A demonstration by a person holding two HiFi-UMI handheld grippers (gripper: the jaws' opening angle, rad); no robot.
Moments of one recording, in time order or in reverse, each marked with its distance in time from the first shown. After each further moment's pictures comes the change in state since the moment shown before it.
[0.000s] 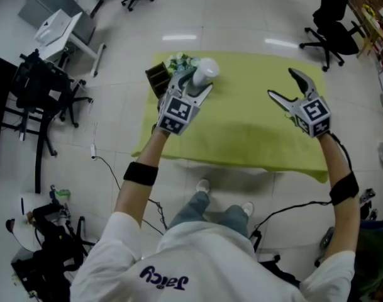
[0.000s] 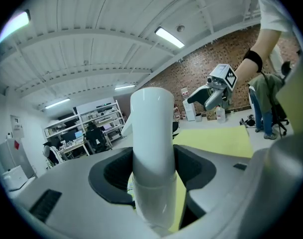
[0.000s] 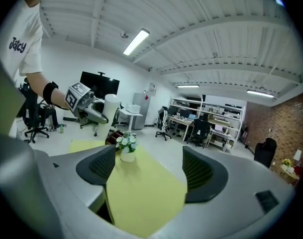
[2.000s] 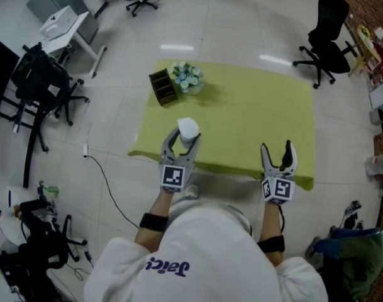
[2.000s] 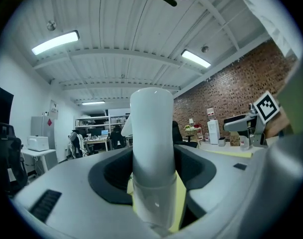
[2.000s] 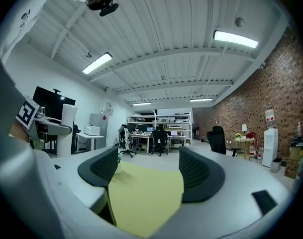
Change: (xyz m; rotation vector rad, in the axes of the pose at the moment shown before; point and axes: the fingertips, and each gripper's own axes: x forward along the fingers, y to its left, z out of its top) left arm -0.144 -0.084 -0.034 -0.208 -0.211 0.286; right arm -0.129 0.108 -0.063 0.287 -0.258 -0.506
